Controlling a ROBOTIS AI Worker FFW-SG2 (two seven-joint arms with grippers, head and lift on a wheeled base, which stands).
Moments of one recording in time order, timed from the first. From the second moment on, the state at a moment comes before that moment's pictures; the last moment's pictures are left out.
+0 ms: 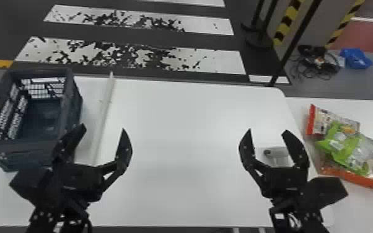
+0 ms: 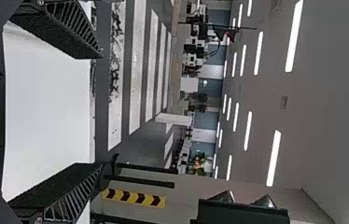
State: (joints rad) left arm 0.60 0.05 -0.11 -2.02 0.06 -0.13 -0.07; right arm 0.58 -0.06 0.01 -1.86 -0.09 -0.33 0.00
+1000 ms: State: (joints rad) left arm 0.60 0.06 -0.13 -2.01 0.06 -0.12 -0.07; right arm 0.59 -0.06 0.03 -1.88 -0.08 -0.33 0.00
